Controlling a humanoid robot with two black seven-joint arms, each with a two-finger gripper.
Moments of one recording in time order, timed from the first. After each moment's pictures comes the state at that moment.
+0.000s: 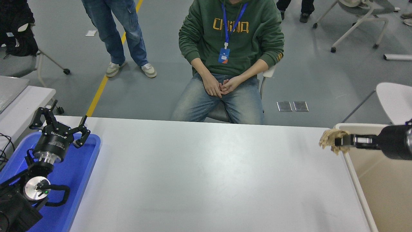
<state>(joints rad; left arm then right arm) -0.55 0.46 -0.60 -0.39 -0.23 -0.70 -0.59 1.14 -1.30 0.14 1.57 -1.10 0.50 0.02</state>
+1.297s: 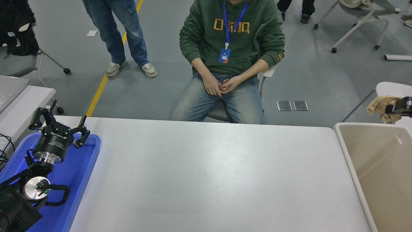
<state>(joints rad) -0.55 0.46 -0.60 -0.39 -0.23 -0.70 -0.59 1.00 -1.15 0.14 1.09 -0.95 0.25 0.02</state>
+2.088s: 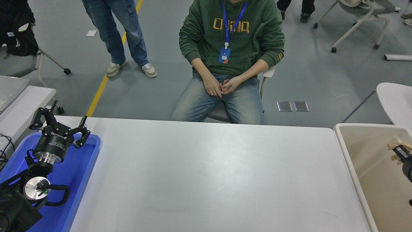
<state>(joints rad) -0.55 0.46 -0.60 -0.39 -0.23 -0.70 -0.59 0.65 -0.57 0.10 0.39 -0.61 -0.30 0.02</state>
